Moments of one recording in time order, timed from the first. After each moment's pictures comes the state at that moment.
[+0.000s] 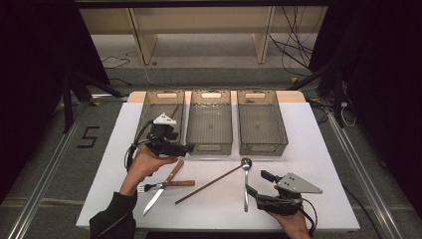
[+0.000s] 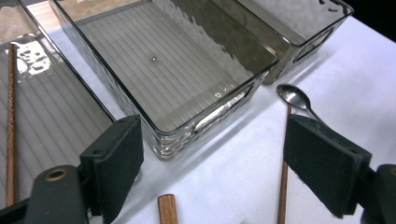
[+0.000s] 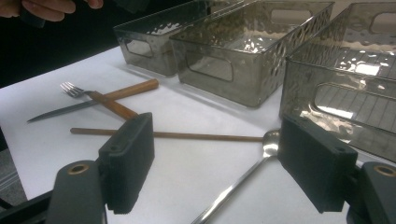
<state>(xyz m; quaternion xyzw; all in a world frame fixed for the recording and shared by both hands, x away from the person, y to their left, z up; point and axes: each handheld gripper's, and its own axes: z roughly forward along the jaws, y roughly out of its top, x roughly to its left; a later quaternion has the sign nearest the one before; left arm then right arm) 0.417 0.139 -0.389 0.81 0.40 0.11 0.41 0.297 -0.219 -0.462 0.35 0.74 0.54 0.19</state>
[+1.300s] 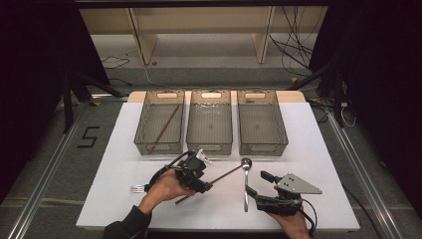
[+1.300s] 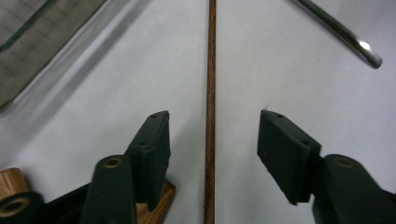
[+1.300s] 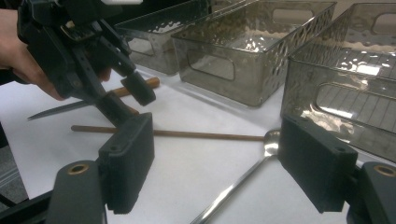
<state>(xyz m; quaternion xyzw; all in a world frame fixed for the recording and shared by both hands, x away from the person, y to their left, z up) 0.381 0.066 -0.454 0.92 0.29 0.04 0.25 0.296 -0.219 -0.463 0.35 0.74 0.54 0.19</state>
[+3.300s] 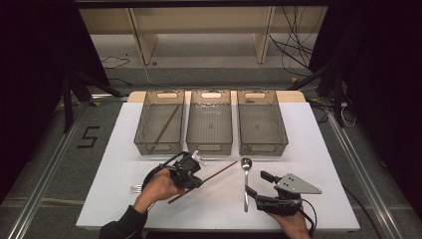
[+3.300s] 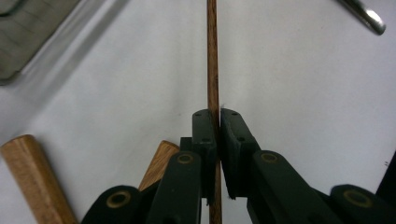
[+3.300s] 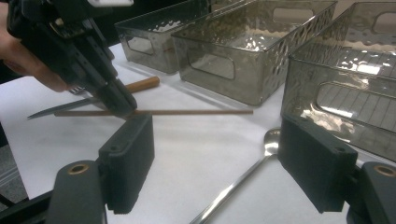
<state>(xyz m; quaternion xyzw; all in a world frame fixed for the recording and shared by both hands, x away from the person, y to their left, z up) 0.380 0.085 -0.443 0.93 0.29 0.03 0.24 0.296 -0.219 -0.463 0.35 0.74 0.54 0.19</state>
